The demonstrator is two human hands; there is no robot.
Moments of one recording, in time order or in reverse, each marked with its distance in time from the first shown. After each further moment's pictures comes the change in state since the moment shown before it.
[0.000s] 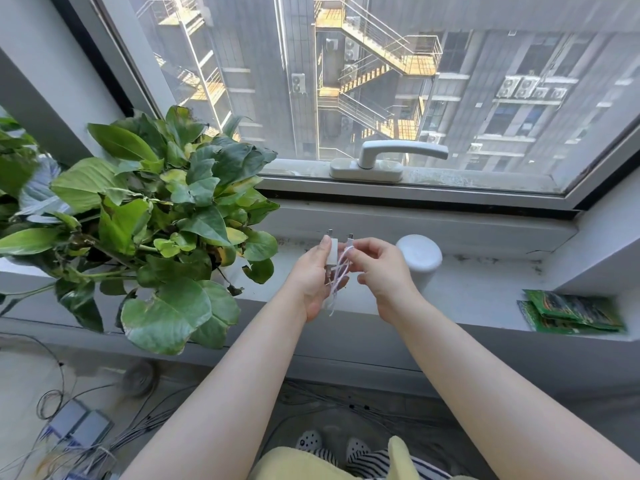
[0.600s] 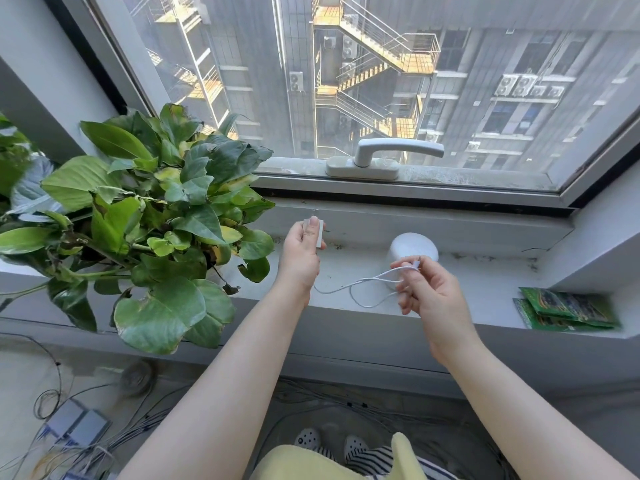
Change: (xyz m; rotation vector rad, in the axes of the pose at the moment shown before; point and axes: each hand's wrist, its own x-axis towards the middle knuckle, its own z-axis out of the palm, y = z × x) left_hand 0.001 0.014 0.001 0.193 0.215 0.289; right_hand -0.041 0.019 -0.065 0.071 0.035 -0.169
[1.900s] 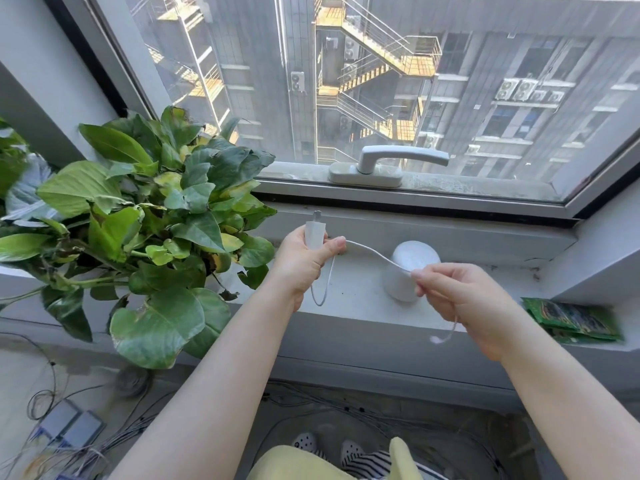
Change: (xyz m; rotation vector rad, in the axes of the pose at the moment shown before) left_hand -0.010 0.029 -0.007 0.054 -0.171 -0.023; right_hand 0.009 -0.052 -0.027 -0.271 -0.248 0.188
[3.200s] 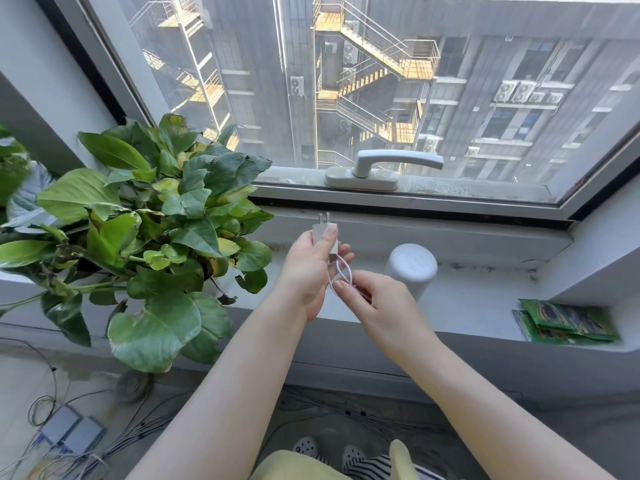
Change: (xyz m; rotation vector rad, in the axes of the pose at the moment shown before) left_hand -0.012 0.009 0.024 -0.359 0.041 -0.140; right_hand 0.009 0.007 0.077 -0.448 0.048 -0.300
